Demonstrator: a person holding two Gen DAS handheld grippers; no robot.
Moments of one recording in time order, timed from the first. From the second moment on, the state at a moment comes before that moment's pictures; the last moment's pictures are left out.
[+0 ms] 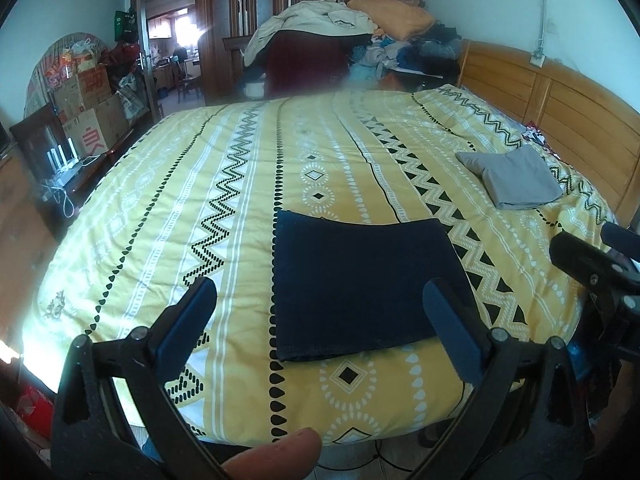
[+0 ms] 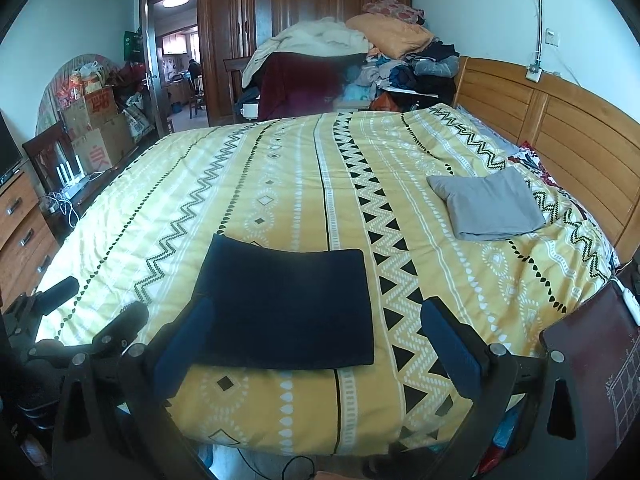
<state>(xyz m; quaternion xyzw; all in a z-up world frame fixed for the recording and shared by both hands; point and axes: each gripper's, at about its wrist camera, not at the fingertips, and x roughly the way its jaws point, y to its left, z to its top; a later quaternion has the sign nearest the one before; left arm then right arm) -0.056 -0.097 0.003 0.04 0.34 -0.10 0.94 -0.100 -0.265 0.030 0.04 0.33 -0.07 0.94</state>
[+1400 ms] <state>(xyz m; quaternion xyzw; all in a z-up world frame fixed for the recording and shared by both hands) -0.045 -0.091 0.002 0.05 0.35 -0.08 0.93 -0.092 -0.265 0.019 0.05 0.34 -0.06 0.94</state>
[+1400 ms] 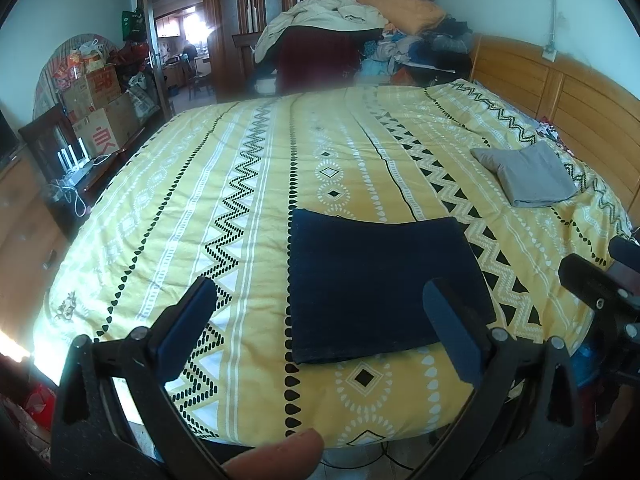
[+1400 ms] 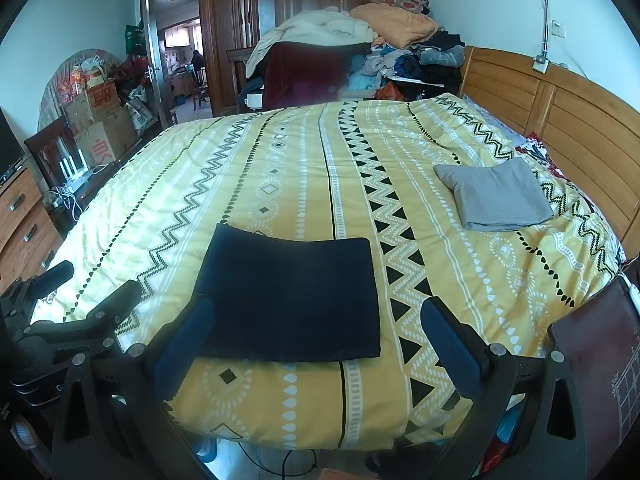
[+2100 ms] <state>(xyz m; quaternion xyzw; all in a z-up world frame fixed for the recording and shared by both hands) -0.042 -0.090 -0.003 0.05 0.35 -0.07 0.93 -0.086 -0.261 0.010 0.05 0.36 -0.04 0.93</state>
